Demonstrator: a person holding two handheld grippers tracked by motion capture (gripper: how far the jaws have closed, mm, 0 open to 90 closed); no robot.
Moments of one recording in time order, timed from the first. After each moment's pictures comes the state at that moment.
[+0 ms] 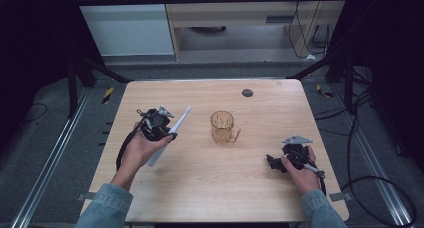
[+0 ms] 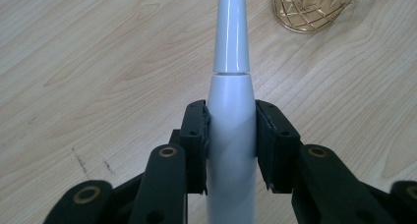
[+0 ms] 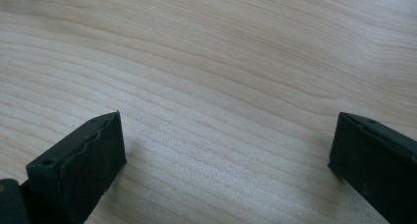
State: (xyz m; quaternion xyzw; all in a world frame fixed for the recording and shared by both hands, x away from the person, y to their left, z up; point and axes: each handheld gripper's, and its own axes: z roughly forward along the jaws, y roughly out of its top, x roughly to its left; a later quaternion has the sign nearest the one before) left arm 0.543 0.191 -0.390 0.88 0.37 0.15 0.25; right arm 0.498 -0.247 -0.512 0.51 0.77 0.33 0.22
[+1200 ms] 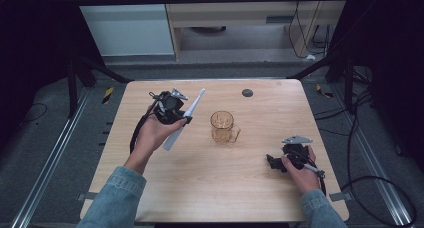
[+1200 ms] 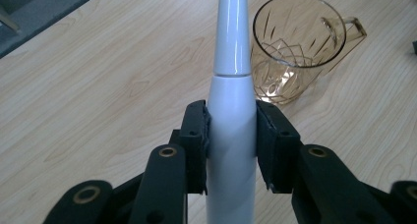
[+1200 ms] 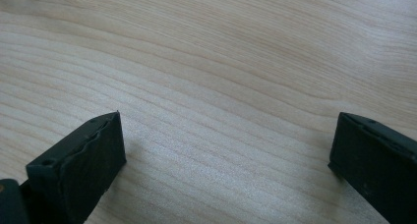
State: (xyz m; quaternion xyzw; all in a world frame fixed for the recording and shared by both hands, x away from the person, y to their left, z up) left arm 0.568 0.149 -0.347 0.88 0.34 0.16 0.30; right arm 0.499 -0.247 -0.513 0.51 0.77 0.33 0.22
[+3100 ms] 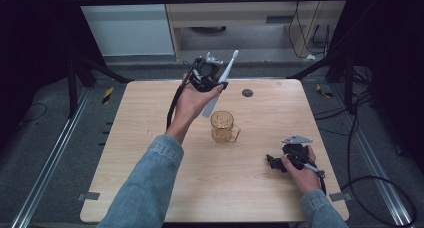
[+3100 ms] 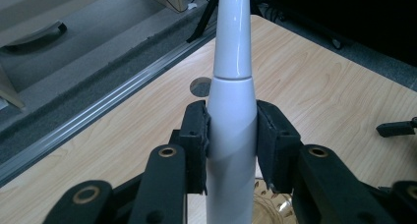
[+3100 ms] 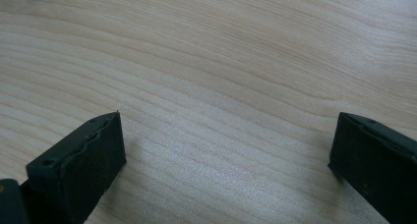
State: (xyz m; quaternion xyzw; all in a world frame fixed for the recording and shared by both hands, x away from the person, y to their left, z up) left arm 0.614 0.055 -0.287 0.84 0.31 0.20 0.40; right arm 0.499 -0.247 -0.512 0.51 0.77 0.33 0.22
